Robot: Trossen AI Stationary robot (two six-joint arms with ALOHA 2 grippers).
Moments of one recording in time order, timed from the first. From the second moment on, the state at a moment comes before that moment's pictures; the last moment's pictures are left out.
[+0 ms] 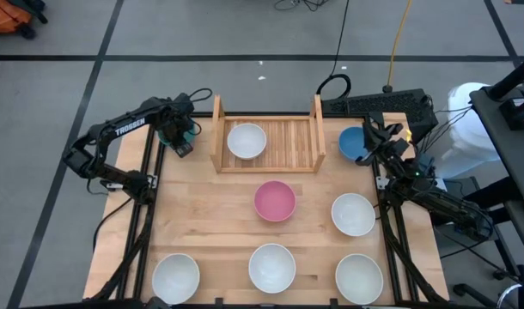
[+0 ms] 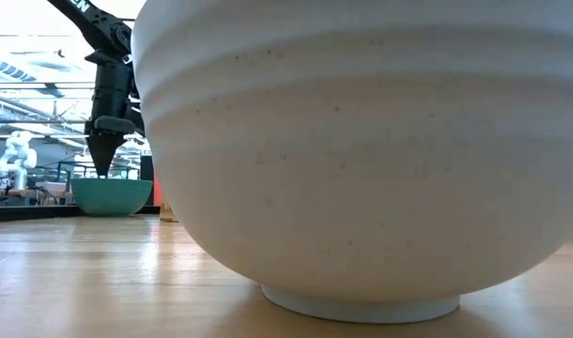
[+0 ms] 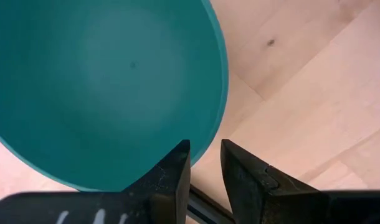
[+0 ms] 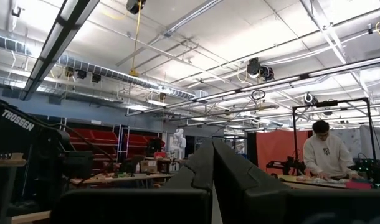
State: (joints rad) left arm 0.95 1.39 0.94 -1.09 -0.08 0.26; right arm -0.58 0.11 0.02 0.66 0.13 -0.13
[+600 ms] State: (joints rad) left arm 0.95 1.53 0.94 -0.99 -0.10 0.29; right arm -0.58 0.11 0.02 0.70 0.13 -0.13
